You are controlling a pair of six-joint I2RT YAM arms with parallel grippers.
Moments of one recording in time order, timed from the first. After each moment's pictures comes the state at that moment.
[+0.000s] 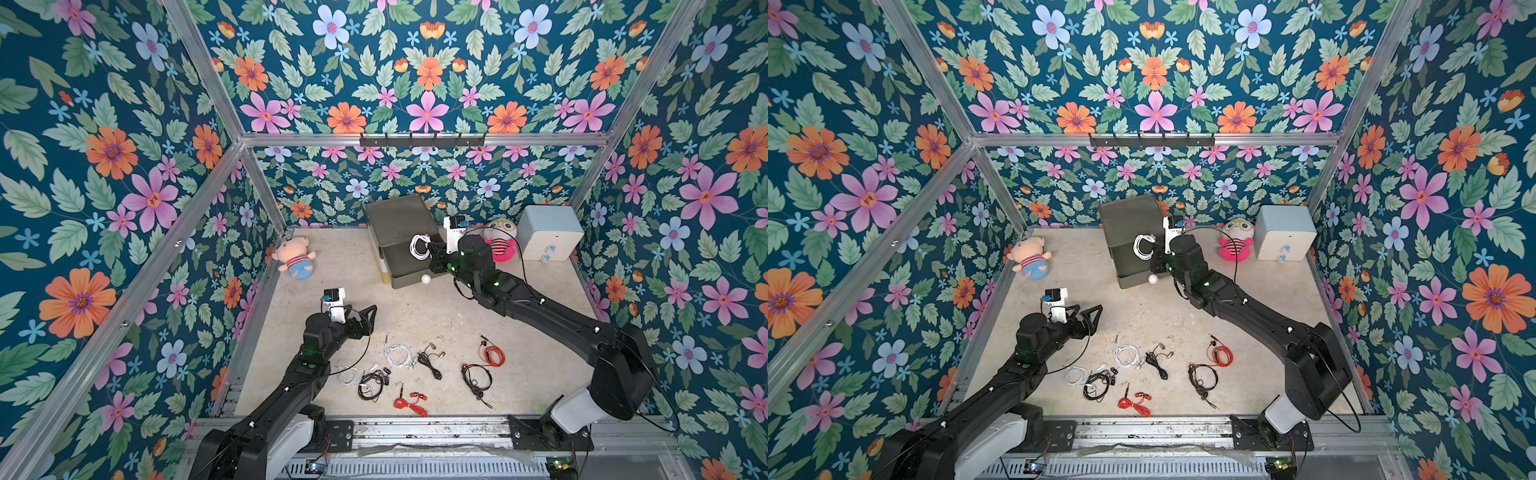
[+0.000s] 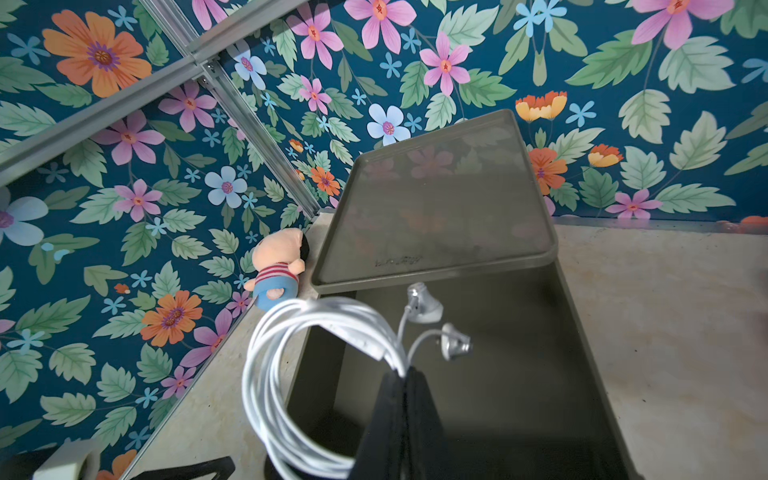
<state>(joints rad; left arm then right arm) -0.28 0.94 0.22 0.44 0.25 -0.41 0.72 1.60 1.26 0.06 0.10 0.41</state>
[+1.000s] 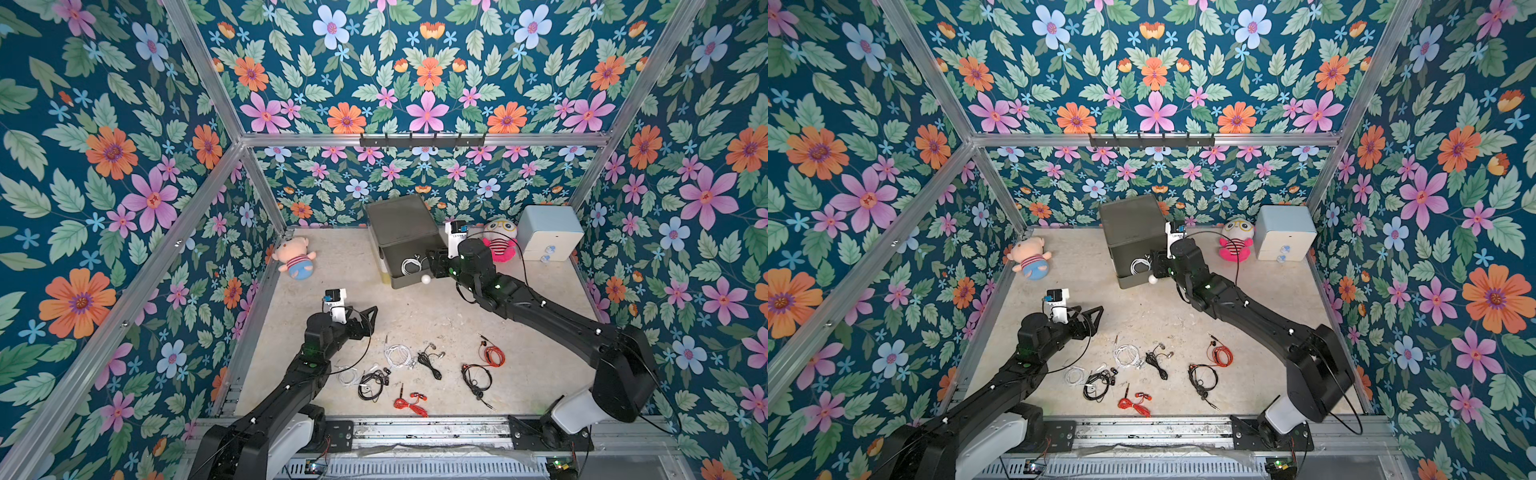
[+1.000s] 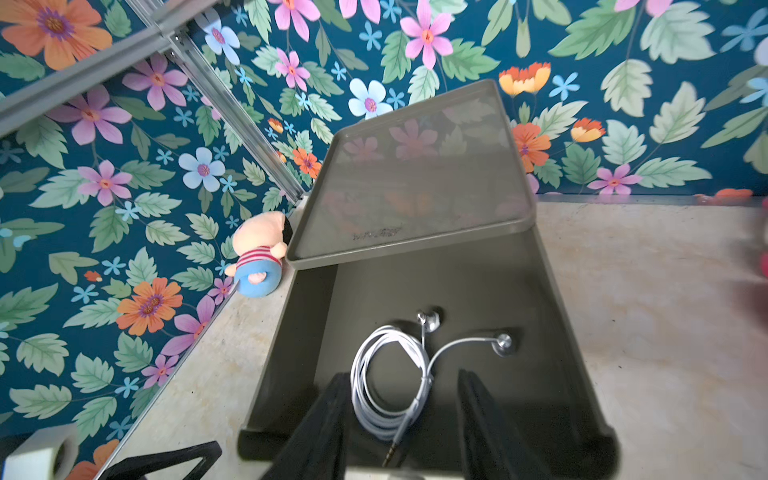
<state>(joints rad) -0.28 0.96 0.22 0.43 0.25 -0.42 0.72 1.49 1.15 0.02 0.14 0.42</state>
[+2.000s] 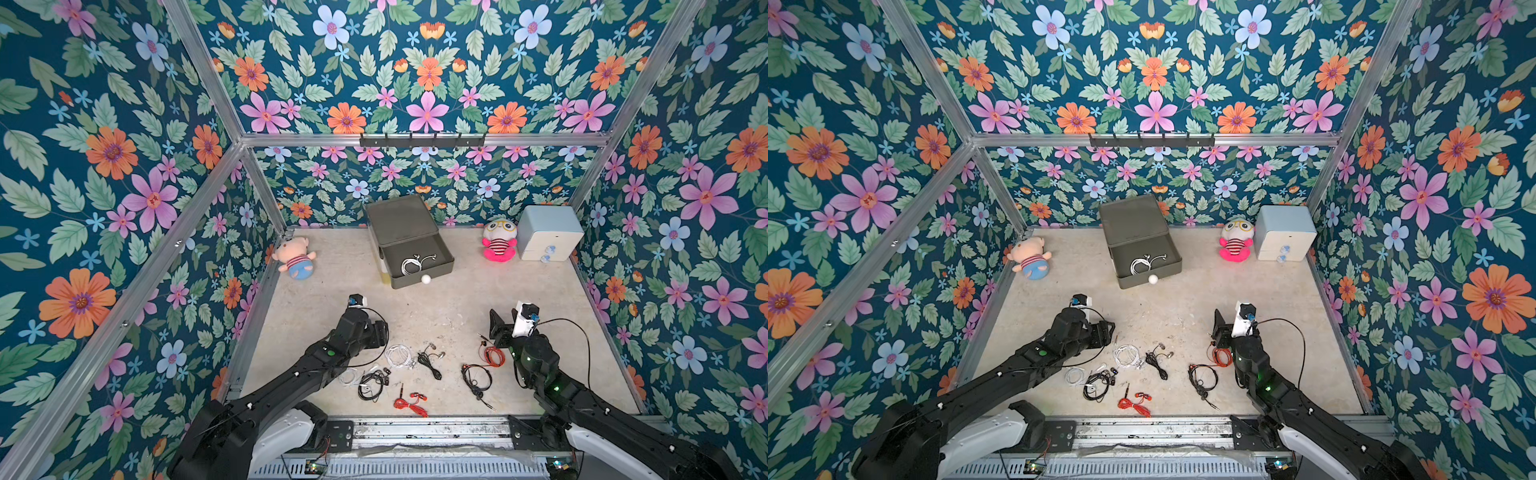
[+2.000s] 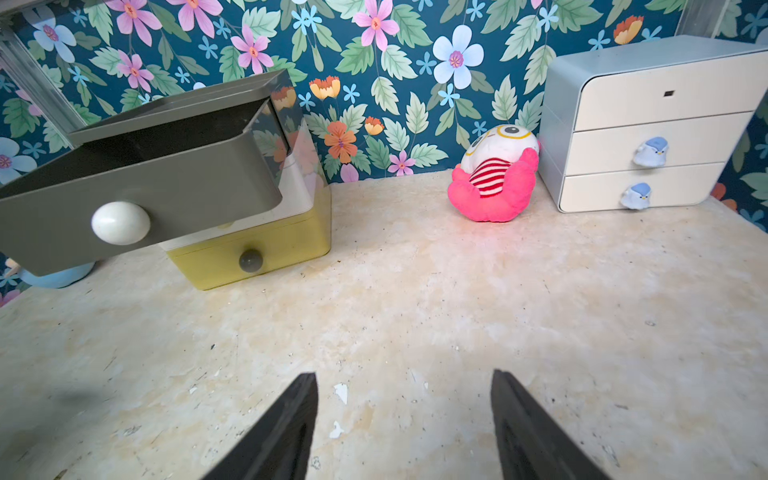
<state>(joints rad) -0.63 1.08 0.44 -0.11 -0.08 -0.61 0.70 0.72 0.10 0.43 0.49 0.29</state>
